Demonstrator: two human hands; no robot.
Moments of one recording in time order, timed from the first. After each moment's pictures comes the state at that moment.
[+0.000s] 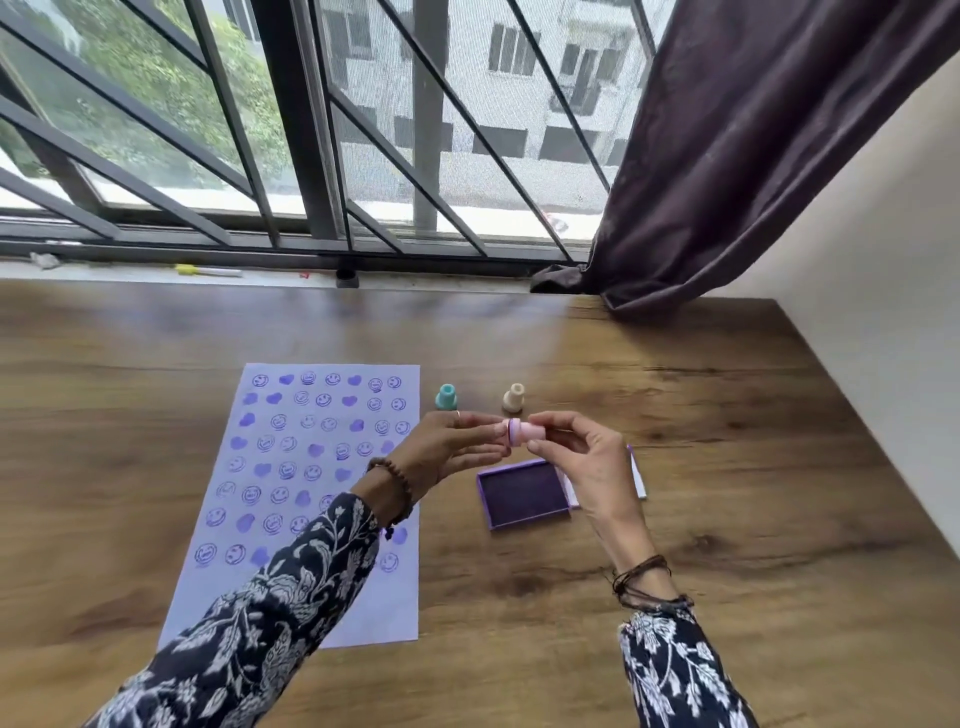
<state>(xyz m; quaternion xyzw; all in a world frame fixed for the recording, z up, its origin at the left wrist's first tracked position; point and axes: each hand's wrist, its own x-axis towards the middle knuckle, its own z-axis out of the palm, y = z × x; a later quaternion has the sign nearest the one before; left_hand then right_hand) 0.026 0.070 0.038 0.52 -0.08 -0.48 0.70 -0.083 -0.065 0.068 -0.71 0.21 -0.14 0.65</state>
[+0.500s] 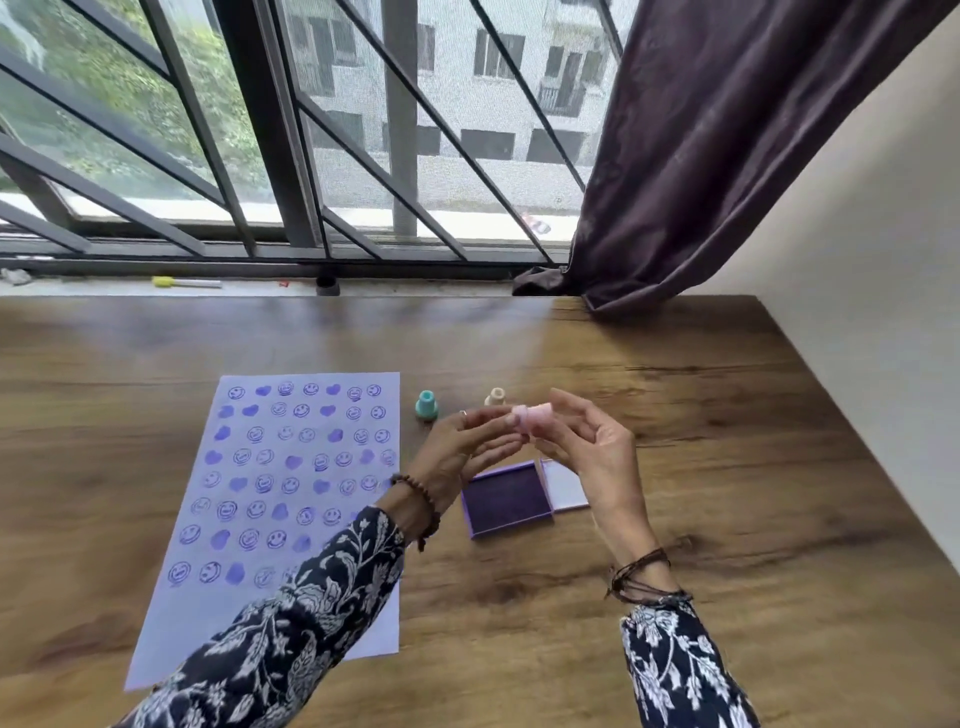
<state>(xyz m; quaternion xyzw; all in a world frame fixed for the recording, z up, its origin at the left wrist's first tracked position) 0.007 0.033 0.040 0.45 -0.02 -0.44 0.78 -0.086 -0.084 0.071 -0.61 0.26 -0.18 0.73</state>
